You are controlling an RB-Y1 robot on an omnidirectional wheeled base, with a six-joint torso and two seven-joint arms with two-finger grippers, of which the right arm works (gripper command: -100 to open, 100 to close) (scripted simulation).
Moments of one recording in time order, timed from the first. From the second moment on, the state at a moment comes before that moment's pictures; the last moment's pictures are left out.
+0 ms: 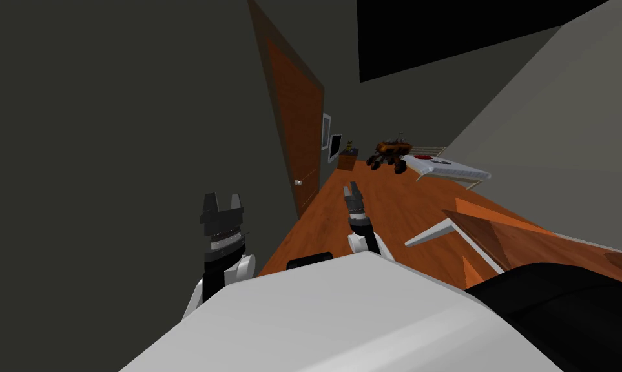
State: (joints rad) arm 0.44 -0.03 0.01 -2.07 0.12 -0.62 0.03
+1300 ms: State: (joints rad) arm 0.30 -0.09 0.09 -1.73 0.20 -0.72 0.26
